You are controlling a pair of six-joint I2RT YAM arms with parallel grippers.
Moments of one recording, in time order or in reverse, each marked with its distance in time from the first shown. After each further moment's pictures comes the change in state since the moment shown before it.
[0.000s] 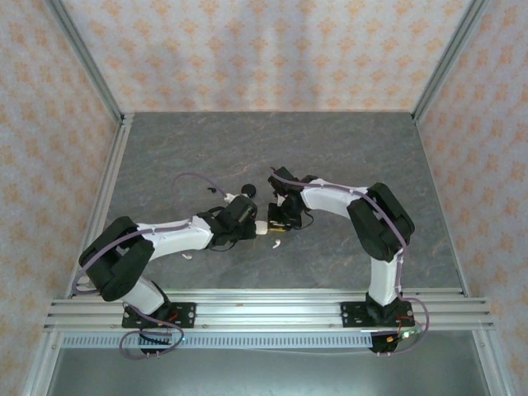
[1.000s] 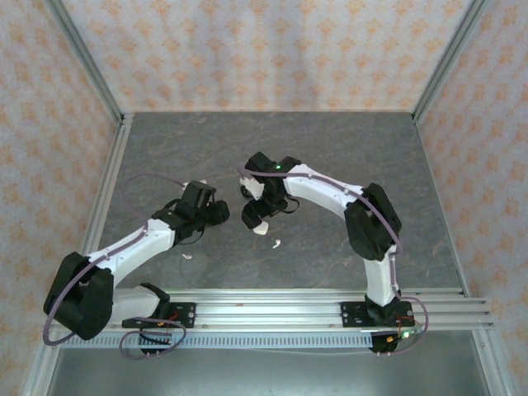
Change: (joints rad) left arm 0.319 -0.320 -0.111 -0.100 0.112 0.071; right arm 0.096 0.101 0.413 -0.352 0.048 -0.663
